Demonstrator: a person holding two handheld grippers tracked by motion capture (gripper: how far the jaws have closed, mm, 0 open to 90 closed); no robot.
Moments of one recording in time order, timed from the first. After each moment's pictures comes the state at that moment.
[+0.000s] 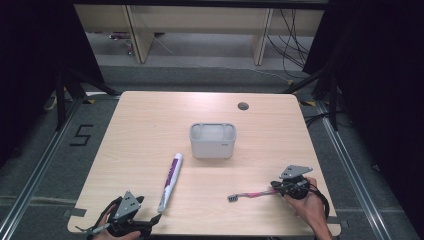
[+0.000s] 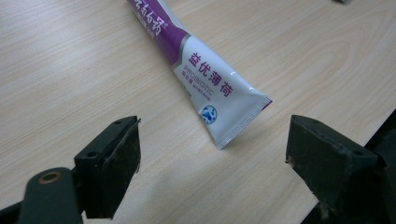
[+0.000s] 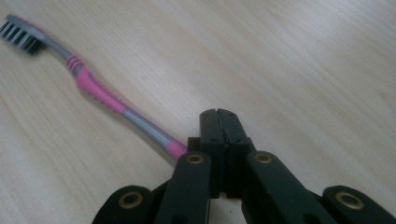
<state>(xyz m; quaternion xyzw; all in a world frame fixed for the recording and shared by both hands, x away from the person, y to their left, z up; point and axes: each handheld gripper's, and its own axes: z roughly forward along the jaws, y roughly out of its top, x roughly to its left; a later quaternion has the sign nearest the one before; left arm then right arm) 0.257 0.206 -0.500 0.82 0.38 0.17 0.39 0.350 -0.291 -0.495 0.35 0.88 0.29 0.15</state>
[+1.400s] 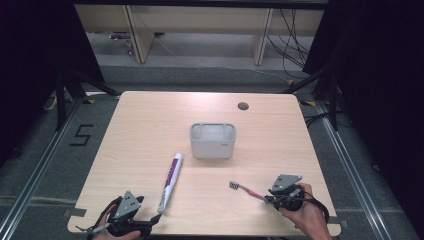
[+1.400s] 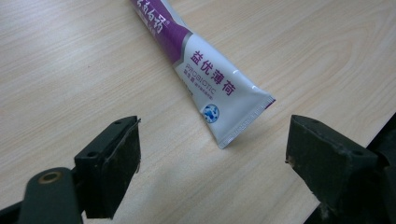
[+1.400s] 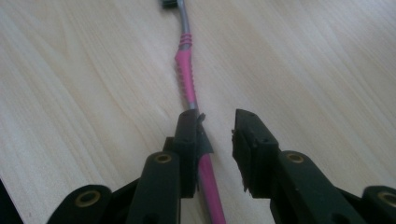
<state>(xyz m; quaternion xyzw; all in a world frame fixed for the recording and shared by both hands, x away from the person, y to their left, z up) 0.258 0.207 -0.501 0.82 0.38 0.17 0.39 0.319 -0.261 -0.474 0.29 0.92 0.24 0.16</state>
